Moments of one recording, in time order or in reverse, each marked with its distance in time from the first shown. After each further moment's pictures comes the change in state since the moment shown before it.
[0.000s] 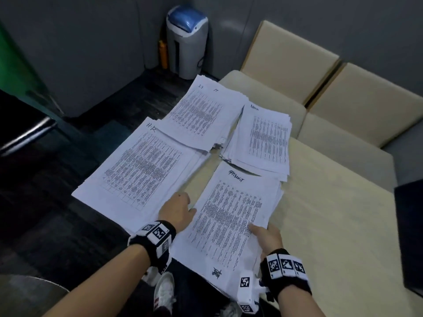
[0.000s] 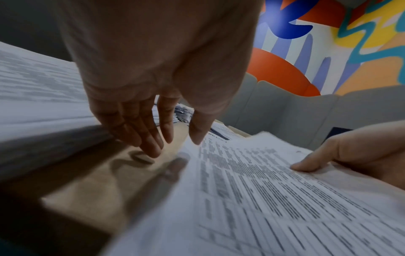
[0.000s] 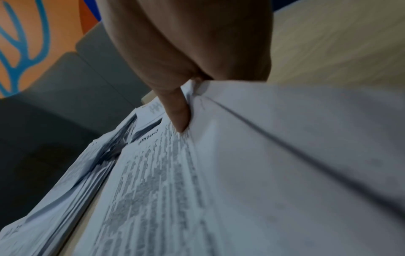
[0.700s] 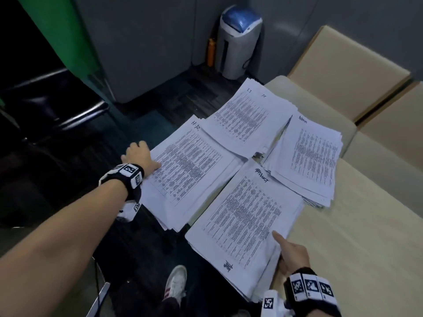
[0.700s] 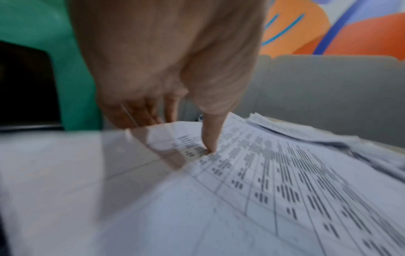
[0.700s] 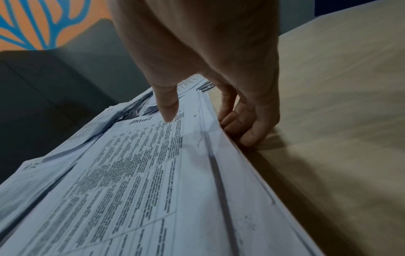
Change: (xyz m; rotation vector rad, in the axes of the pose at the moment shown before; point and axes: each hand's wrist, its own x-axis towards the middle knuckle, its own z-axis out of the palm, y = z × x) left_hand 0.049 -0.144 -0.152 0.099 0.341 -0.477; right_hand 0.033 0.002 0.023 -0.297 0.048 0.120
